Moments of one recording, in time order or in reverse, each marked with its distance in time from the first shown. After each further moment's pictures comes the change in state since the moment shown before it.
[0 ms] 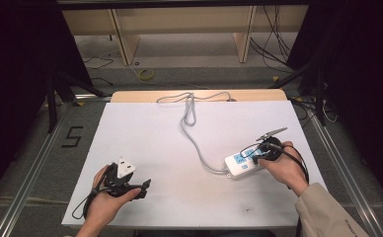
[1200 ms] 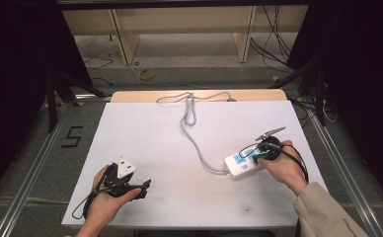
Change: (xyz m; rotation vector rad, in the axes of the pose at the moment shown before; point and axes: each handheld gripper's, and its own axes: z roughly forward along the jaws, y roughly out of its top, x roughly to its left) left arm 0.000 0.000 0.000 0.000 -0.004 0.002; right arm 0.001 0.003 0.000 0.011 -0.033 -0.019
